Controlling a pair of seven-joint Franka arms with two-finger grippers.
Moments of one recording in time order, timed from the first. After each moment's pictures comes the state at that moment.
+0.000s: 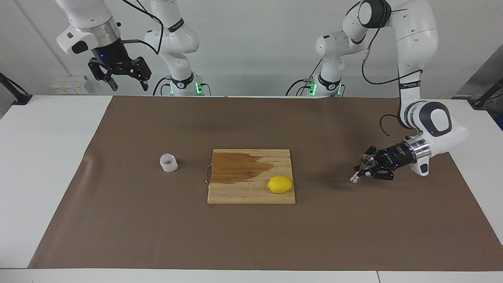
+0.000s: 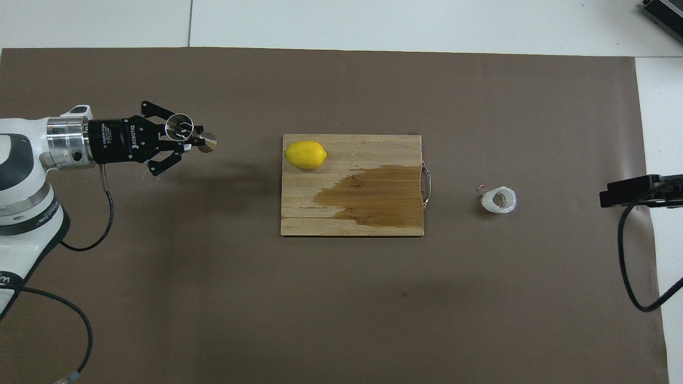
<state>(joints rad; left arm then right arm) 0.02 0.30 0.03 -1.85 -1.33 1.82 -0.99 -0.03 -0.12 0.03 -1.61 0.03 1.49 0.02</state>
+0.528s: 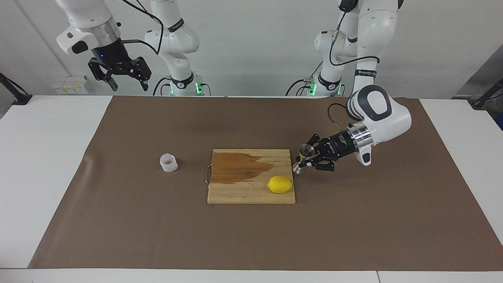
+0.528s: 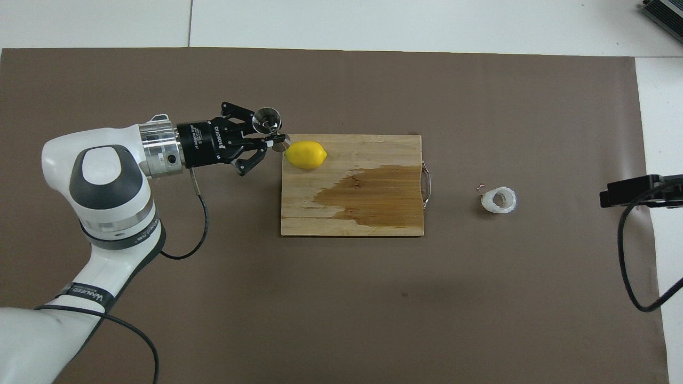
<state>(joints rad) -0.29 0.25 0.02 -1.93 -1.55 2.19 -1.10 -0.03 -0.12 0.03 -1.61 0.03 1.49 0.02</state>
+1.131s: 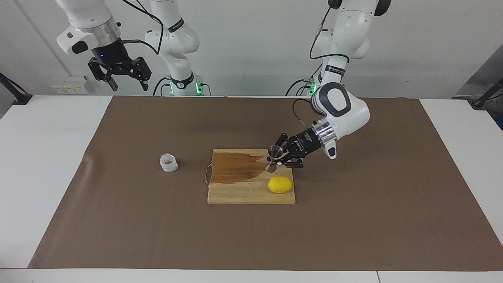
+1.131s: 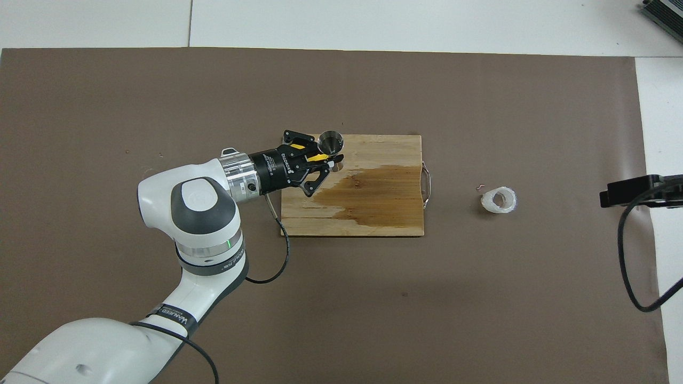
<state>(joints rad) -0.51 0.31 0.03 -1.96 -1.80 2.40 -1.03 -0.03 -0.12 0.03 -1.61 0.03 1.49 0.02</state>
